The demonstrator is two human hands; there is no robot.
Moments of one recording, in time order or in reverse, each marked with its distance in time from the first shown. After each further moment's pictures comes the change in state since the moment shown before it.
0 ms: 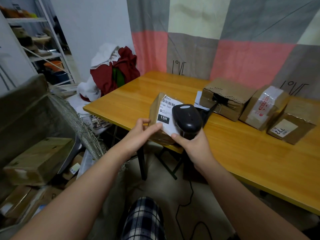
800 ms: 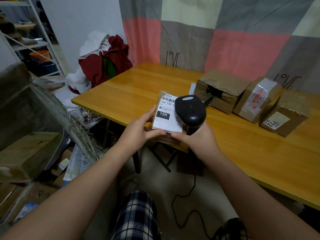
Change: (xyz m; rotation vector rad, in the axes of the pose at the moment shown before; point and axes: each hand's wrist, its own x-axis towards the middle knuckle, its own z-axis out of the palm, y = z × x) left_hand 0.013 -0.015 0.021 0.264 0.044 0.365; right_hand 0.005 -0.004 -0.032 -0.377 -0.001 -0.013
